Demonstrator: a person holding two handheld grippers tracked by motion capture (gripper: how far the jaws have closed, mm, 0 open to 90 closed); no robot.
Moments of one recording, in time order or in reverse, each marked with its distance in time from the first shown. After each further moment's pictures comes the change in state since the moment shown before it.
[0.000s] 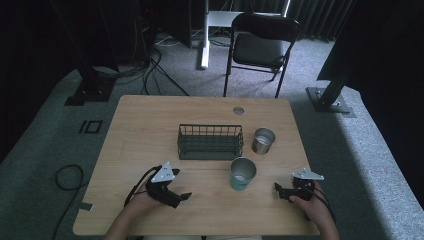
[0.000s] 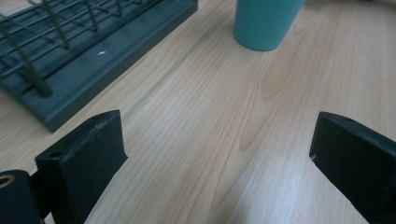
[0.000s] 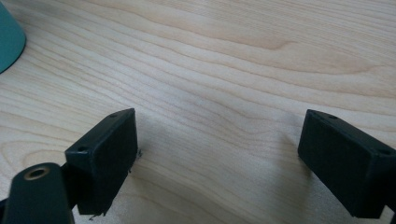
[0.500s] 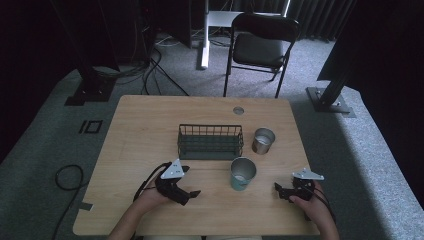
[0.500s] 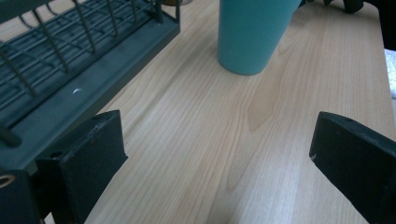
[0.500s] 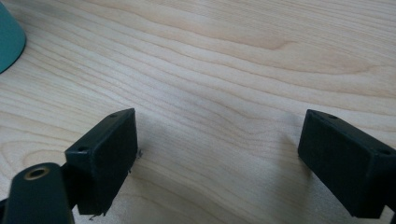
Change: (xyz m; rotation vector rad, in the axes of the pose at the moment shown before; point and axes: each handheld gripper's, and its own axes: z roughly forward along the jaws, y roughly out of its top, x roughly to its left) left arm -0.005 0.022 0.016 -0.023 -0.046 0.032; right arm 0.000 0.000 0.000 0.000 0.000 0.002
